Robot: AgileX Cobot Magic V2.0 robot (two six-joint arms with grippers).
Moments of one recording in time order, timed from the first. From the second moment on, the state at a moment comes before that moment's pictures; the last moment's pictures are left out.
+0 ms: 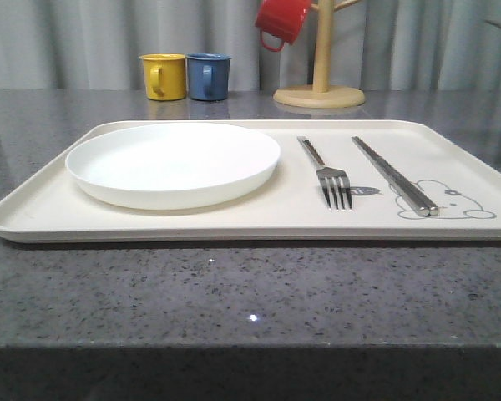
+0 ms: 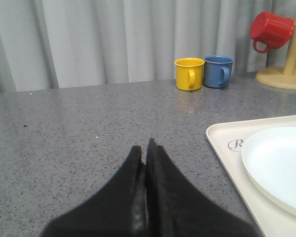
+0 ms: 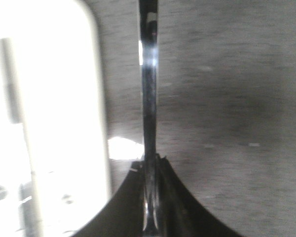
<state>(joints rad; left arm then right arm) -0.09 0.36 -0.32 -0.08 0.11 0.13 0.08 1.61 -1.55 0.05 1.24 0.14</state>
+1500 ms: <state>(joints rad) -0.09 0.36 -0.32 -0.08 0.11 0.13 0.25 1.78 -1.45 0.07 1.23 0.26</state>
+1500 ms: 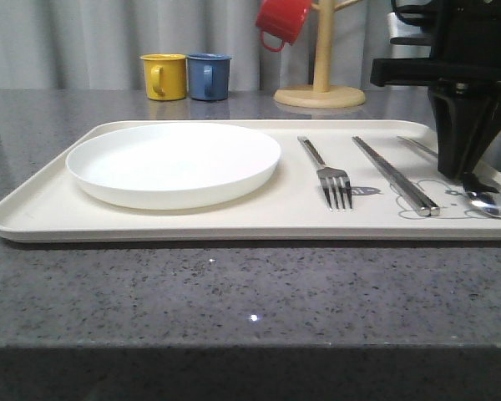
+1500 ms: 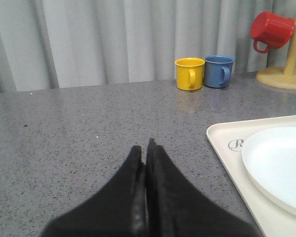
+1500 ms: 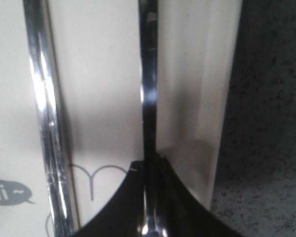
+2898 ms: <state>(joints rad) -0.09 0.36 -0.32 -0.08 0.11 0.13 0.25 0.74 -0.74 0.02 0.66 0.02</state>
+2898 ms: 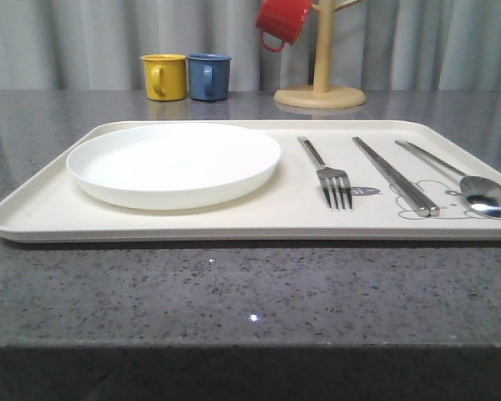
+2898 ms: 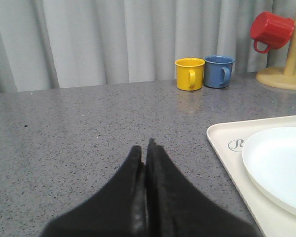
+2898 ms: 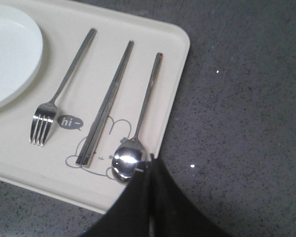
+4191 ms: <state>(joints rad) -0.09 0.36 -0.32 -0.08 0.11 0.13 0.25 0.08 -0.34 0.01 0.49 0.02</state>
